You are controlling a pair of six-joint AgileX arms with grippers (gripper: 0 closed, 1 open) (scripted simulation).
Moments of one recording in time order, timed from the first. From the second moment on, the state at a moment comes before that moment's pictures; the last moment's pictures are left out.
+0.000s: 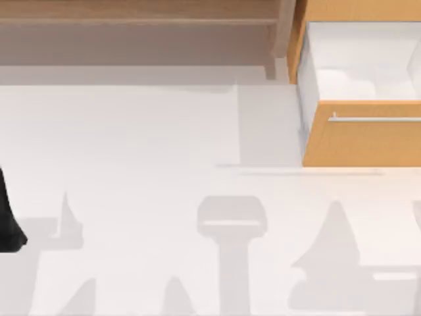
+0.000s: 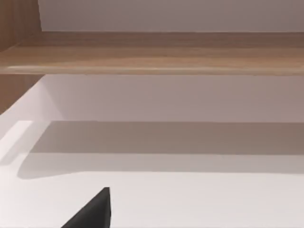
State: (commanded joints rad) left arm 0.00 0.00 0.00 0.00 0.00 0.00; right arm -0.55 1.14 0.41 0.75 -0.54 0.02
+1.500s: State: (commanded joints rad) left arm 0.00 0.00 0.00 0.00 0.00 0.00; right arm -0.12 1.63 0.21 1.31 -0.10 -0.82
